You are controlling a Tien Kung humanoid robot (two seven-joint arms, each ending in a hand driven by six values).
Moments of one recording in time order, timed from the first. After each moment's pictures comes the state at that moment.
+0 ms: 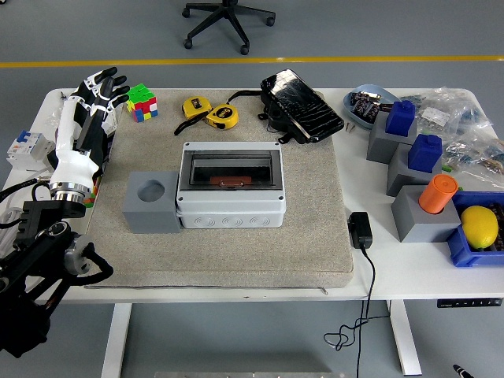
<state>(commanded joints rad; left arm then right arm) -0.31 0.28 -1.06 -1.34 0.78 0.38 -0.42 0.04 -0.20 0.83 0.43 -0.18 -0.23 -0.04</state>
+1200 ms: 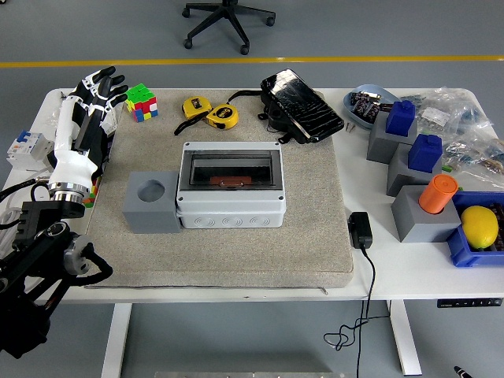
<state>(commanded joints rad) -0.31 0.27 -1.07 -1.34 0.78 0.38 -0.42 0.04 -0.20 0.83 0.43 -0.18 -0.22 -0.04</state>
